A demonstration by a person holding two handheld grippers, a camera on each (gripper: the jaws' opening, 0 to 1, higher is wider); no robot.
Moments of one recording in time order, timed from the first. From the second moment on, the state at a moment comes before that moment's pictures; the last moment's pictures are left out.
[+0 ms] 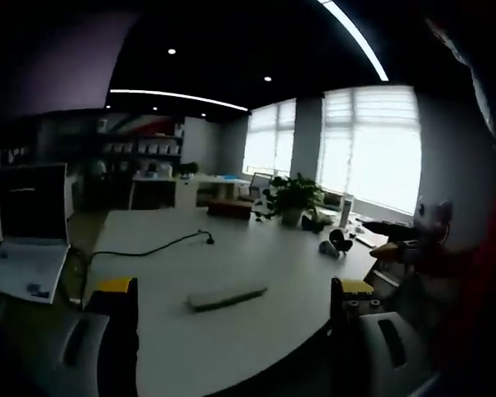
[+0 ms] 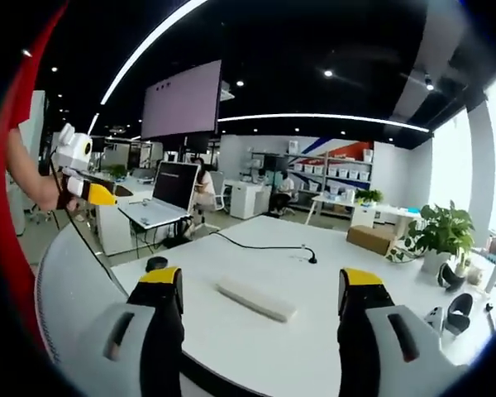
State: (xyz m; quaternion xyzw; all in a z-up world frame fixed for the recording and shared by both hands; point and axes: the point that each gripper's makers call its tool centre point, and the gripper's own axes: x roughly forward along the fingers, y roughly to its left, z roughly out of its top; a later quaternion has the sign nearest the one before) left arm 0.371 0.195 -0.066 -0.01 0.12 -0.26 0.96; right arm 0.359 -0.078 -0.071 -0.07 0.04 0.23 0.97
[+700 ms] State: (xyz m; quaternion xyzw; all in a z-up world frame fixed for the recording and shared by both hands) left arm 0.377 0.215 -0.085 0.01 0.13 -0.24 0.96; right arm 0.365 -0.078 -0.063 -0.07 0.03 0.20 0.98
